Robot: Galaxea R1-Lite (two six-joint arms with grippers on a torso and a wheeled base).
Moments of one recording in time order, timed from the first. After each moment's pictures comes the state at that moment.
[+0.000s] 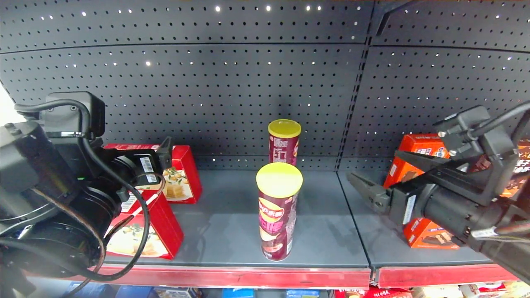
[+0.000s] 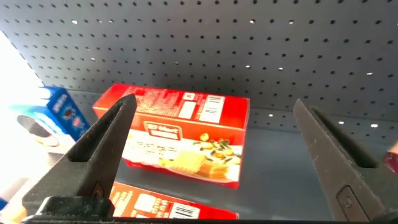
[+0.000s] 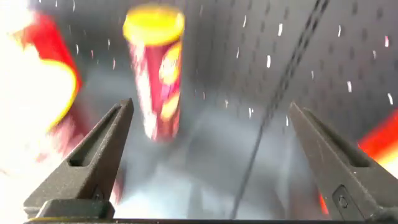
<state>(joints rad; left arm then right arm) -0.53 1.45 -0.56 -0.97 0.75 0.06 0.82 1.36 -0.63 -0.71 -0.43 -0.11</state>
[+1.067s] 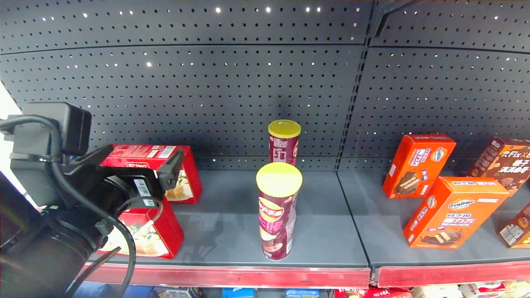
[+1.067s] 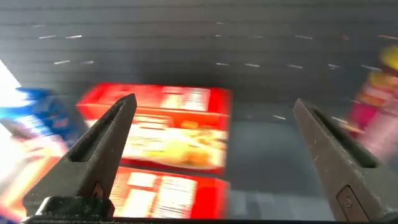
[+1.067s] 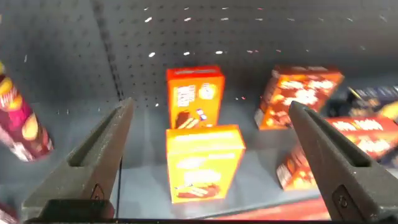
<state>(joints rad) -0.67 1.34 -0.49 -0.94 0.68 0.06 1.19 0.96 -0.69 -0.50 -1.42 -0.21</state>
